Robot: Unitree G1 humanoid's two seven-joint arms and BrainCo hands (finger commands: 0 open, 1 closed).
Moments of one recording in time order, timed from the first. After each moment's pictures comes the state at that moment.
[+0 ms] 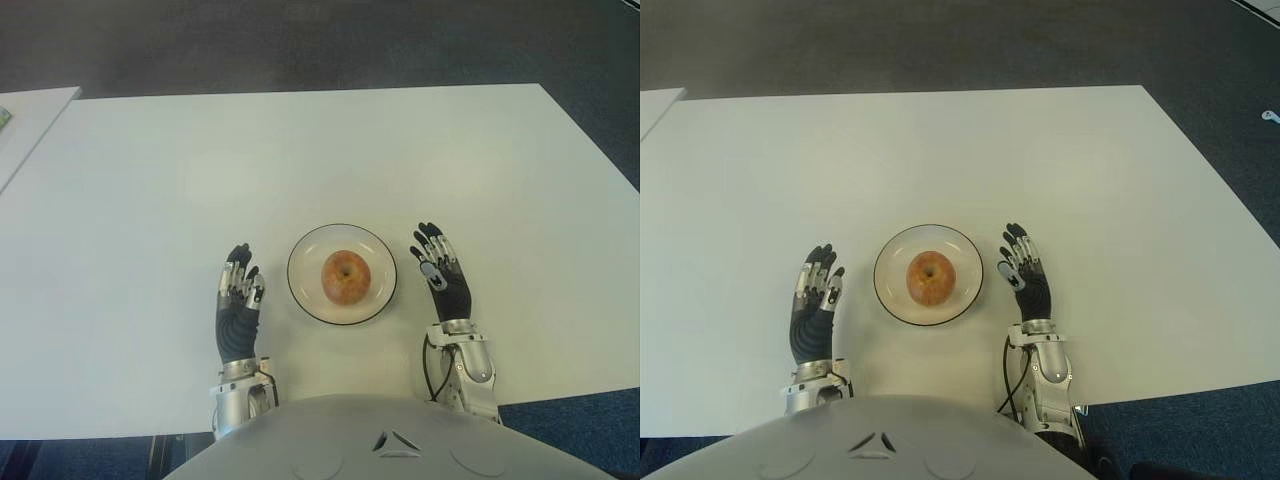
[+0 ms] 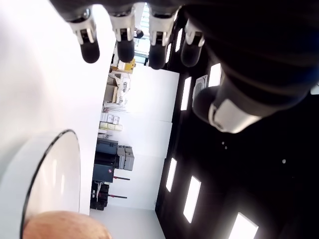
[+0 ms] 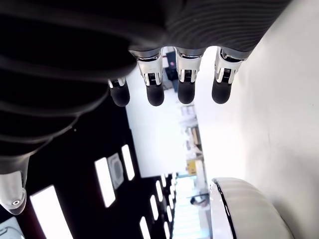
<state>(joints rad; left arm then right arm) 0.68 -0.08 -0.22 -0.08 -0.07 -0.60 0.15 0.34 0.02 -0.03 0.15 0.17 -0.46 0.24</state>
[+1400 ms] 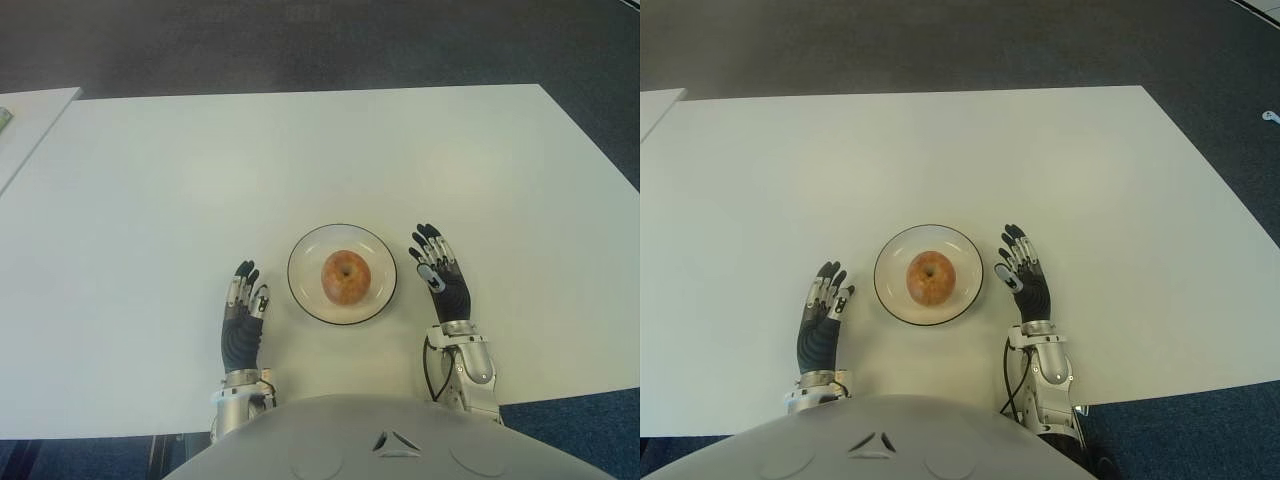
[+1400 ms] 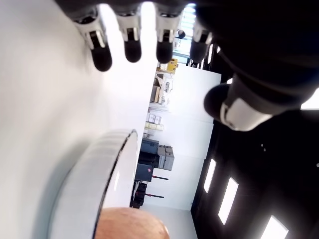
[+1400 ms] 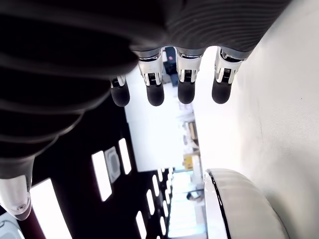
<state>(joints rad) 0.70 -0.07 -0.23 -0.09 -0.09 -0.45 0.14 0.35 0.00 -0.02 0.14 0.18 -0.46 0.24</state>
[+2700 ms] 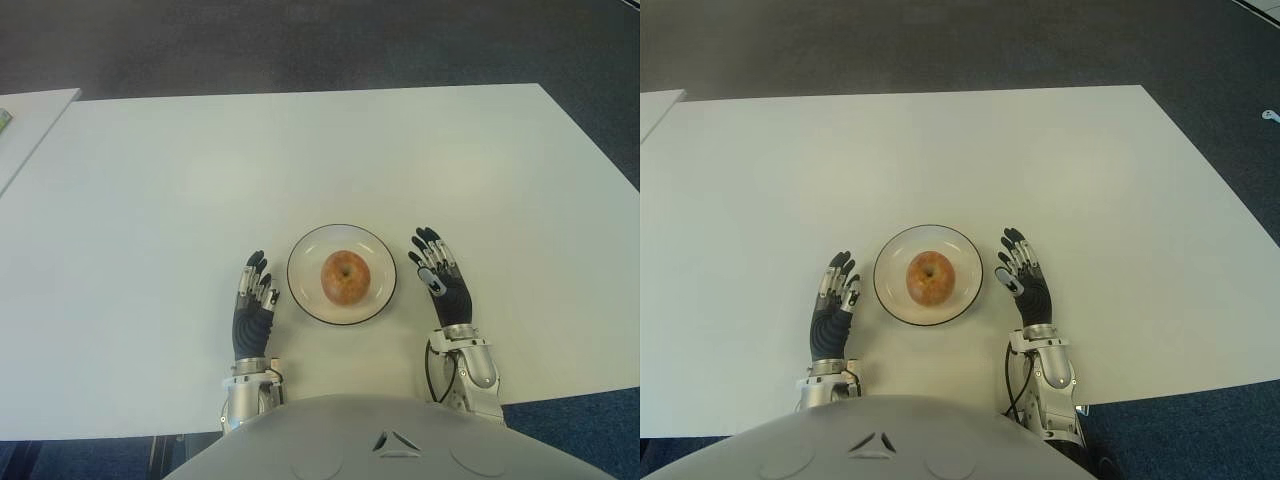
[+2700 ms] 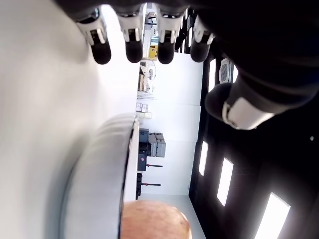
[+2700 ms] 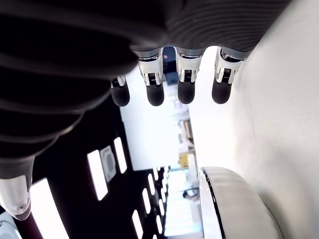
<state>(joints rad) 0.62 -0.09 -0.20 0.07 0.02 -0.54 0.15 0.37 -0.01 -0.02 0.11 0.19 -0.42 0.26</state>
